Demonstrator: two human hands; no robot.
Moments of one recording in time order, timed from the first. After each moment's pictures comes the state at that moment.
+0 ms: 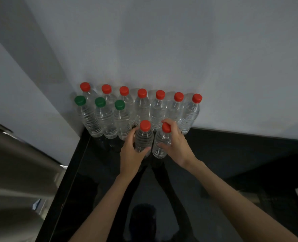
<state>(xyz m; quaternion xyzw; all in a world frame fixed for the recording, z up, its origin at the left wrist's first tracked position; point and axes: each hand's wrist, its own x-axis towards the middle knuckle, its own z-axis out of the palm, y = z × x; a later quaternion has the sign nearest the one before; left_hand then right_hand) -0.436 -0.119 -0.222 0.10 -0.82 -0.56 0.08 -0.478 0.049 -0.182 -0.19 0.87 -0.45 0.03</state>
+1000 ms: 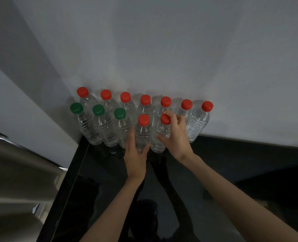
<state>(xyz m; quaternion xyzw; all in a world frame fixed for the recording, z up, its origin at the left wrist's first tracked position) -0.480 -0.107 -0.255 0.18 -0.79 -0.56 0.18 -0.539 0.021 -0.193 -0.16 0.90 -0.40 -0.06</state>
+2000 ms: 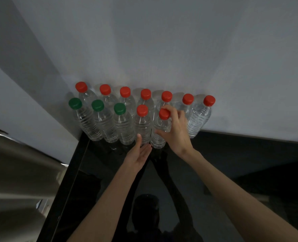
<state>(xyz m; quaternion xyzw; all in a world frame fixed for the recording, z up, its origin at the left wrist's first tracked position) -0.499 -0.116 -0.251 0.40 -0.28 -0.87 -0.10 -0.539 0.018 -0.192 -0.14 0.89 -0.43 -0.05</state>
